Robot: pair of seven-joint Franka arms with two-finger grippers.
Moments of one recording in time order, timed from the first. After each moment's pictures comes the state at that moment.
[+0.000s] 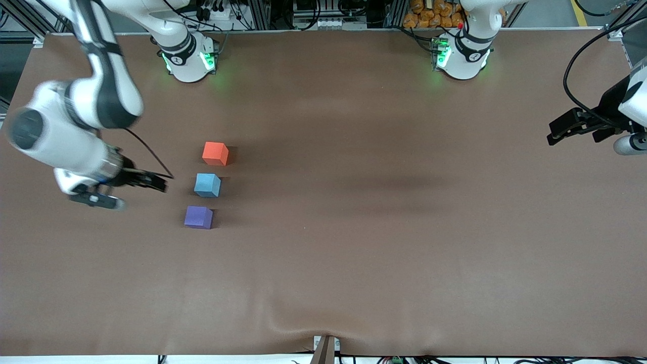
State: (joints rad) left arm 0.24 0.04 -0.31 -1.51 0.00 1.55 -0.14; right arm 0.08 0.09 -0.07 -2.00 0.09 2.06 0.16
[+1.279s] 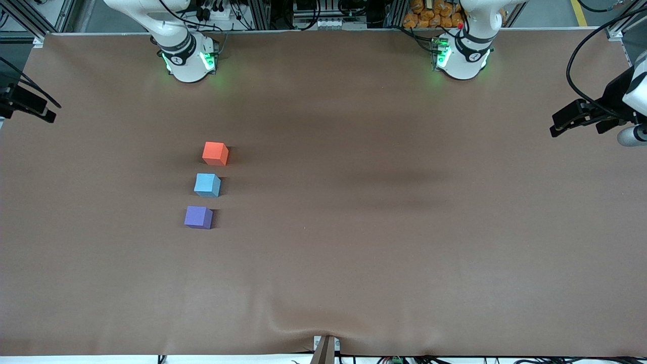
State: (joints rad) left arm 0.26 0.02 -0.33 -1.51 0.00 1.50 -0.14; right arm -0.02 -0.05 -0.10 -1.53 0.03 1.42 0.02
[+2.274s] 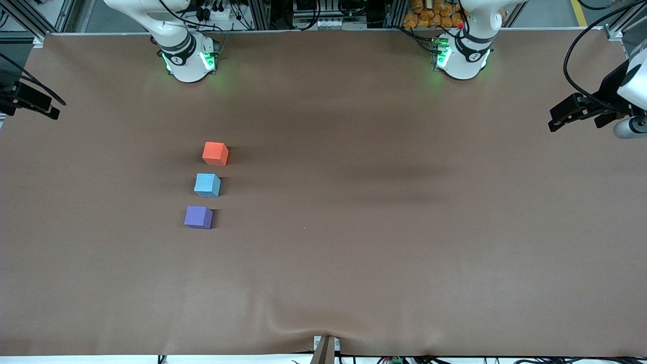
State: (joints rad) left arm 0.27 -0.03 -0.33 -1.57 0.00 1.53 -0.14; right arm -0.02 -0.04 -0.09 -1.52 0.02 1.39 0.01
